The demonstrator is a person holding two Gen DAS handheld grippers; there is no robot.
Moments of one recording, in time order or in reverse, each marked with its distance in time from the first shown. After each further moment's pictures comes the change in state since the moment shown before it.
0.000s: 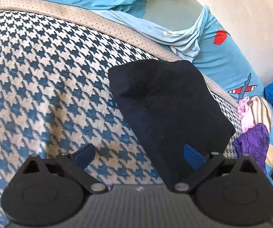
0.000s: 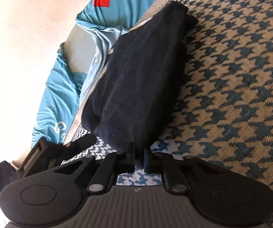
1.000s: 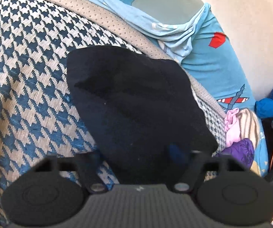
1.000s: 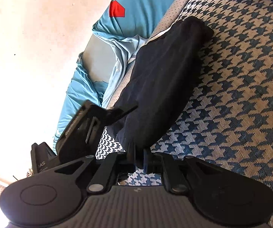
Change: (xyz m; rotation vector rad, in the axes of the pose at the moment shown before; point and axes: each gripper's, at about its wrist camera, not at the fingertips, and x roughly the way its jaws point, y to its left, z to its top) left arm 0.037 -0.036 0.000 -0.134 0.027 -0.093; right arm -0.021 0.014 0.017 0.037 0.000 0.103
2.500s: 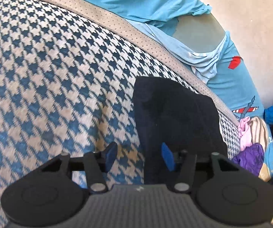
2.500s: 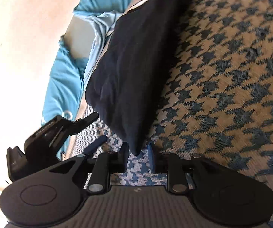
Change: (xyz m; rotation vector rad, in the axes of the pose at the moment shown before) left arm -0.063 0.078 0.018 0.010 -0.060 0.051; right arm 0.007 -0.015 -0.080 0.122 -0.002 -0.060
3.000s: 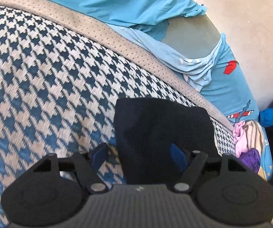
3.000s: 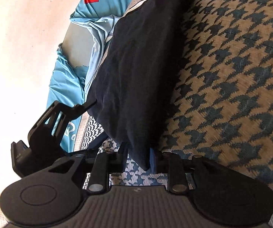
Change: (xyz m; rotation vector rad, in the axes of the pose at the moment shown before) left arm 0.031 -0.012 0.027 0.033 -0.014 -0.042; right arm 0.025 0.008 0.005 0.030 -0.050 0.015
